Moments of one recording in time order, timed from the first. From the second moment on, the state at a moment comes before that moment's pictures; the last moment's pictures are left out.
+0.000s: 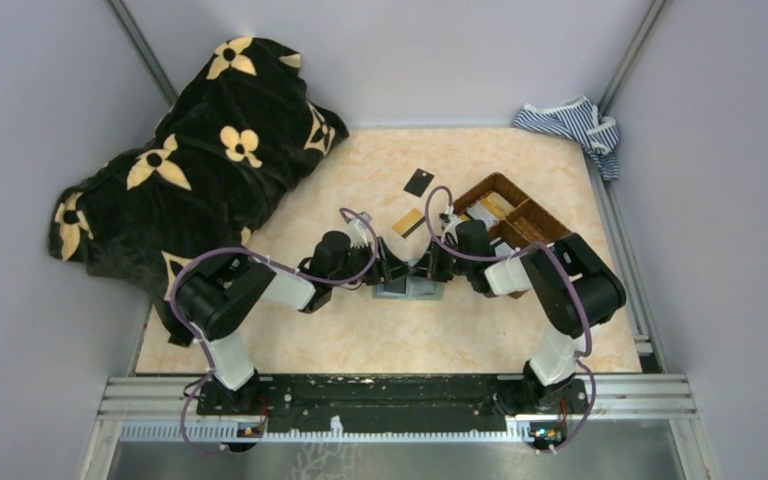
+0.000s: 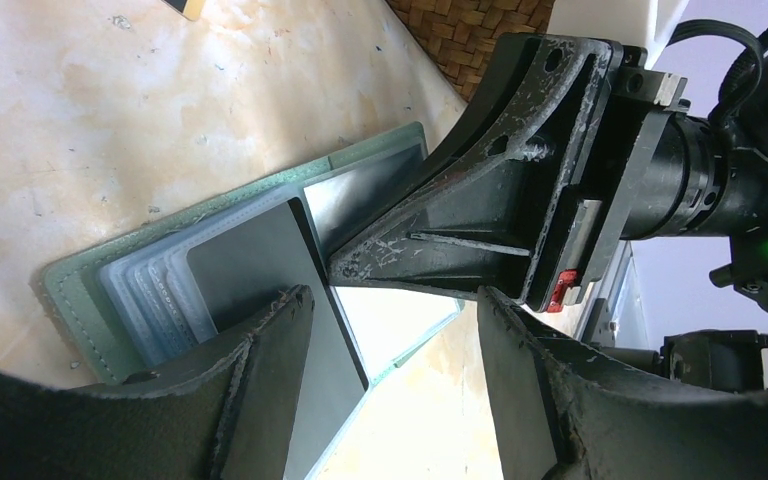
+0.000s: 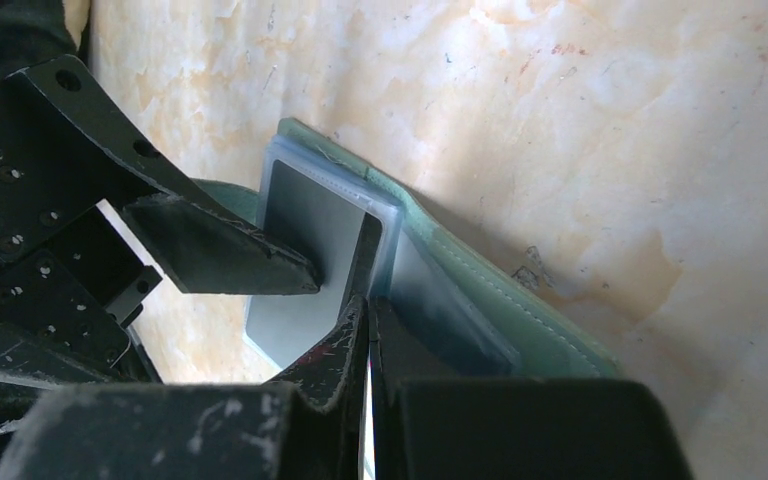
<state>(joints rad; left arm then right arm) -0.70 1.80 0.59 0.86 0.31 -0.84 0.46 1.73 0.57 0.52 -0.49 0.65</state>
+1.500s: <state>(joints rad) -0.91 1.91 1.43 -0.50 -0.27 -0.60 0.50 1.22 0.44 0.18 -0.21 0.55</state>
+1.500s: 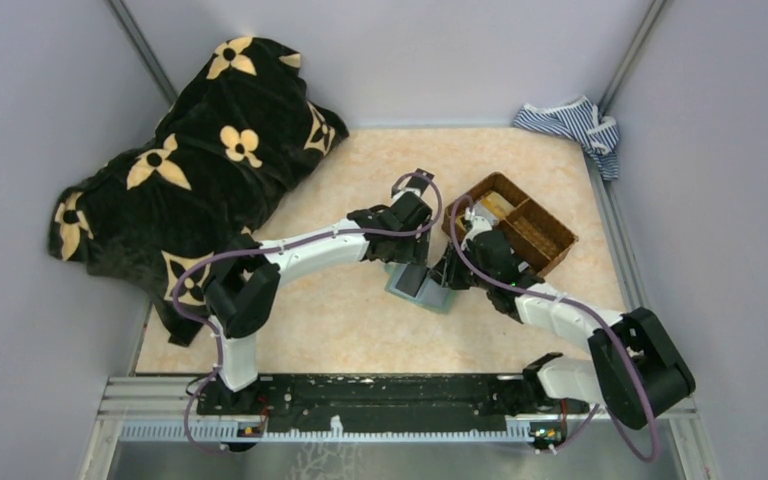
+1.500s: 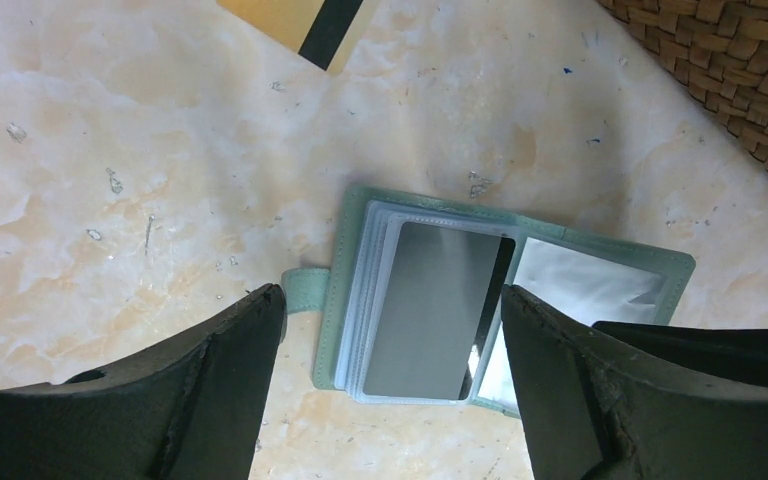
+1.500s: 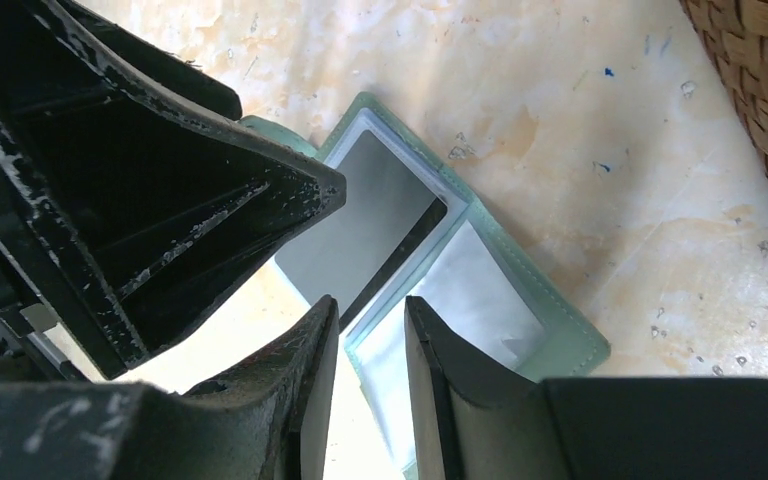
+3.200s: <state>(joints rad) -1.02 2.09 1.52 -0.51 -0.38 -0.40 0.50 0.97 0.33 0.03 -0.15 0.55</state>
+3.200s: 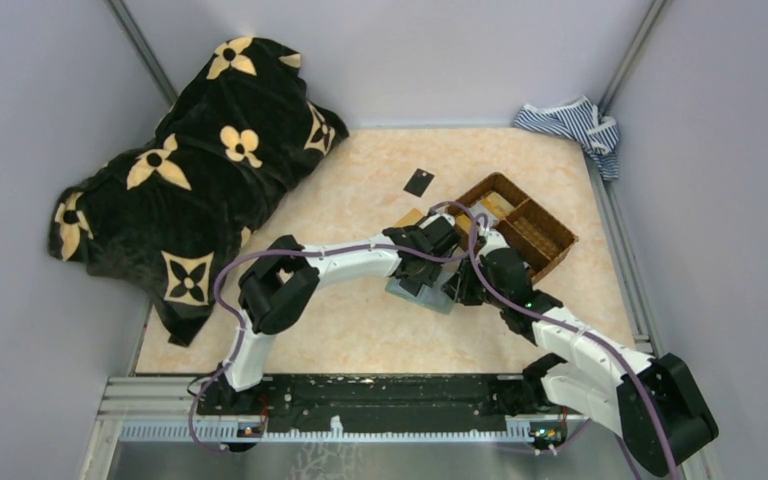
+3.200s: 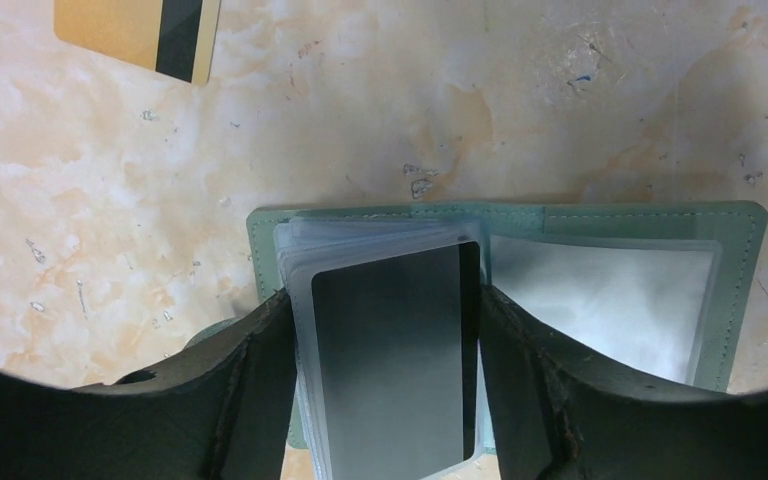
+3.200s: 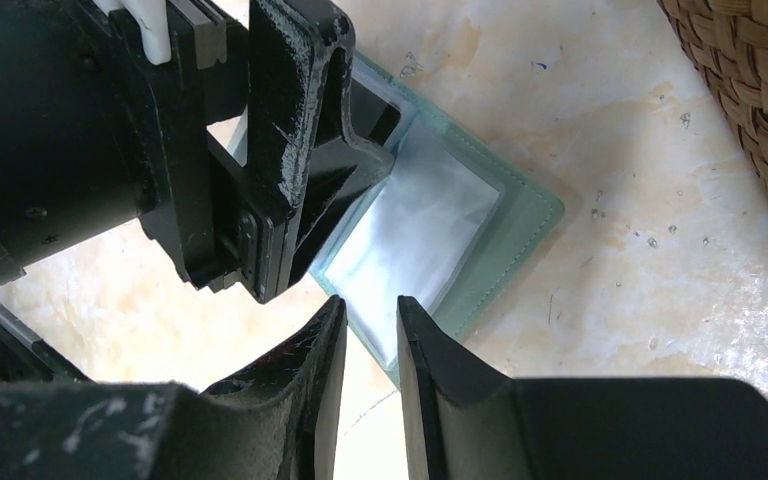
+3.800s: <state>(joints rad) -1.03 2.10 1.56 -0.59 -0.49 -0.43 0.50 1.00 0.33 0.05 -0.16 0.55</state>
